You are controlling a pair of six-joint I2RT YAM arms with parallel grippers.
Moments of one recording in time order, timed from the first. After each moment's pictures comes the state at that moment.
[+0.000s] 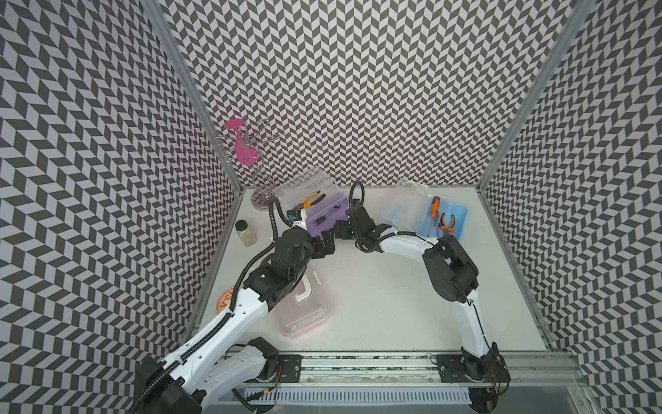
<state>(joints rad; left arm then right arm) -0.57 0.98 0.81 -0.20 -0.24 -0.51 0.69 2.20 1.61 -0.09 0.13 0.56</state>
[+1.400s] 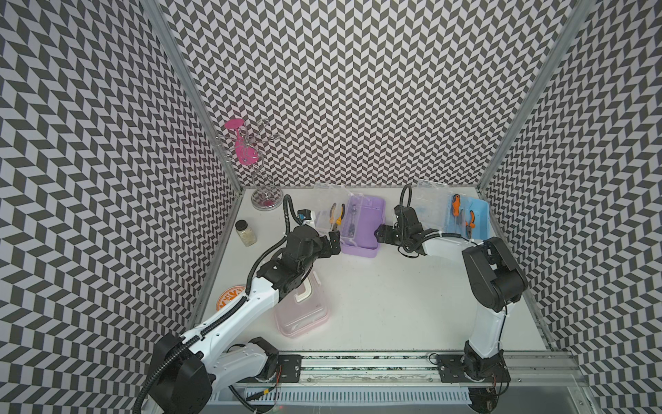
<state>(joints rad) -0.57 1.12 0.82 -0.15 -0.19 -0.51 0.41 1.91 1.15 -0.03 -0.14 0.52</state>
